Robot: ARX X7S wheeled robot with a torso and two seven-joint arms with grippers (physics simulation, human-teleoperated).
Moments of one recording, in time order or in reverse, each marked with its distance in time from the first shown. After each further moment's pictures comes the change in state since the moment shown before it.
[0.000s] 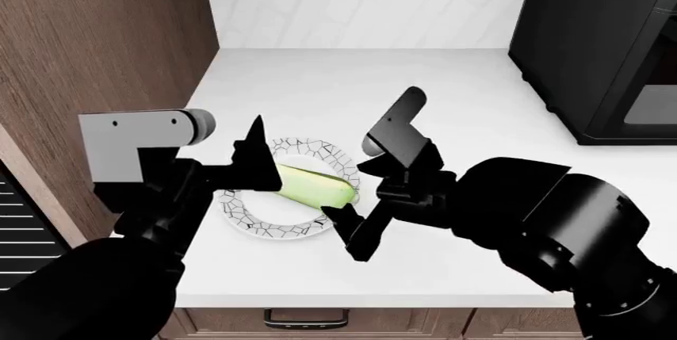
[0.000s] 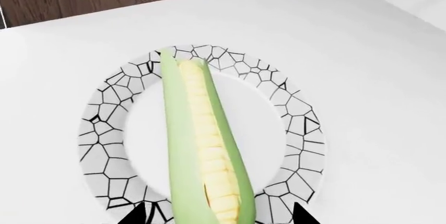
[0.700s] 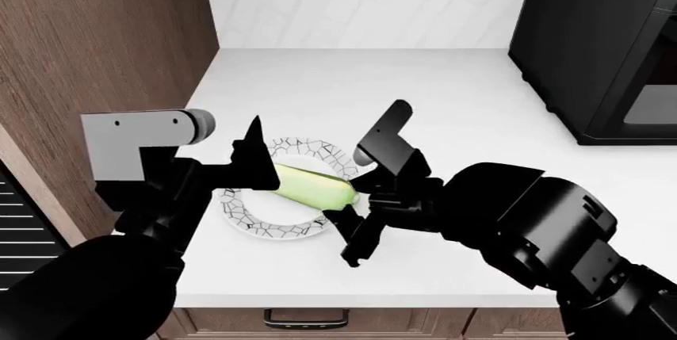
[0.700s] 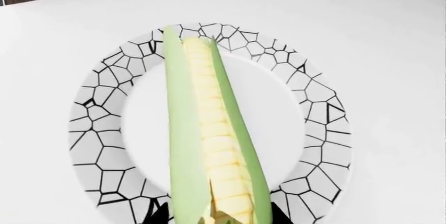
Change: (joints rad) left arm 0.004 -0.020 0.025 -0.030 0.023 0.041 0.015; right arm 0.002 -0.031 -0.074 0.107 -0.045 -0.068 -0.061
